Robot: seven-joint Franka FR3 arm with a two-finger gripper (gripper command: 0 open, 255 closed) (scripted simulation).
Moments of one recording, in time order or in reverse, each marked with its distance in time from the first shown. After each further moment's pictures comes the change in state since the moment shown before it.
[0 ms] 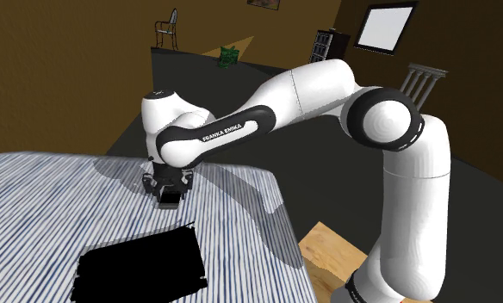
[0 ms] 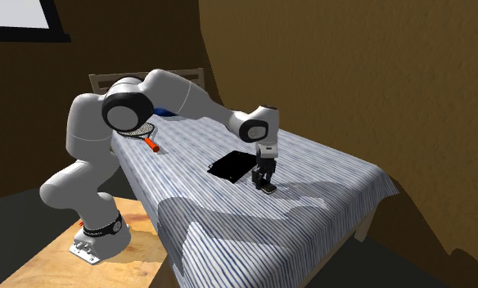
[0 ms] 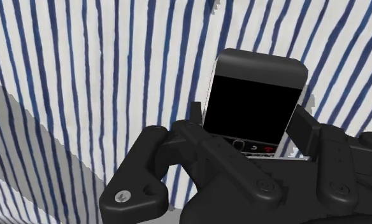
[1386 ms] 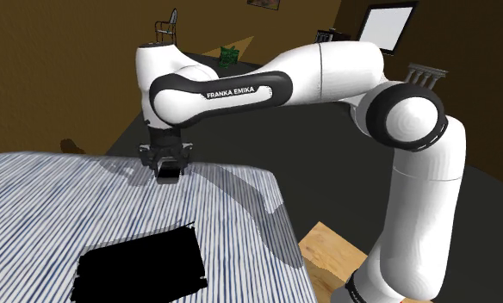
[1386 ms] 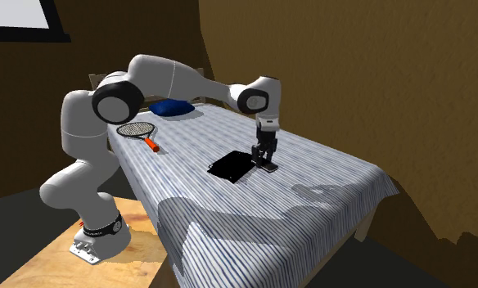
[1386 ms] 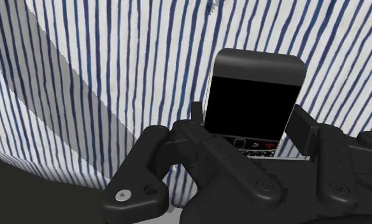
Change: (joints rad) arm -0.003 -0.090 0.028 0.145 0.057 -0.224 -0.037
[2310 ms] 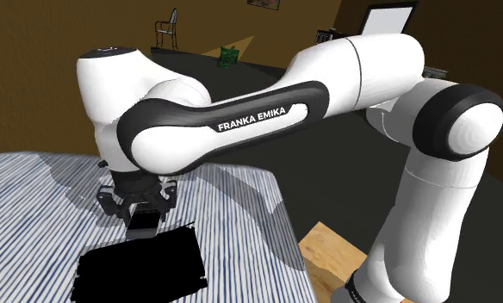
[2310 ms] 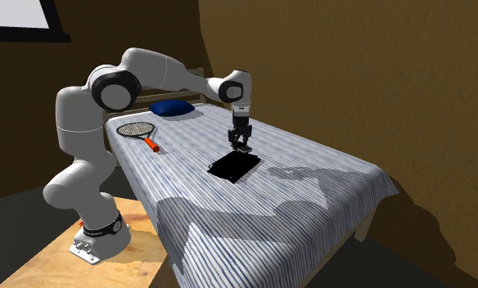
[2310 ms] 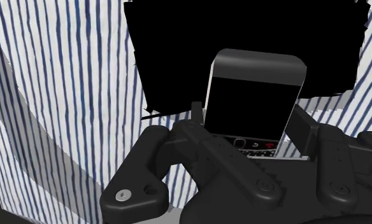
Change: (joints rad) arm 0.152 -0.108 0.108 -0.138 0.039 0.017 0.262
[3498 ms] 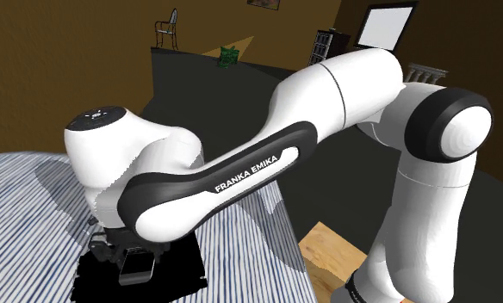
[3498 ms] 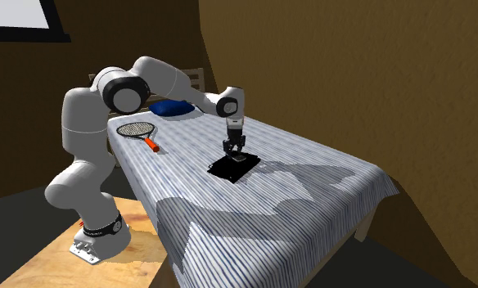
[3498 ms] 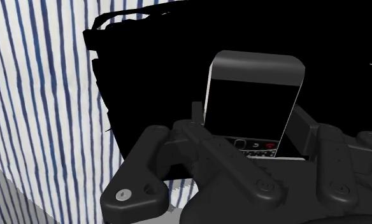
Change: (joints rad) arm 0.064 0.061 0.014 -0.118 -0.049 0.157 0.123
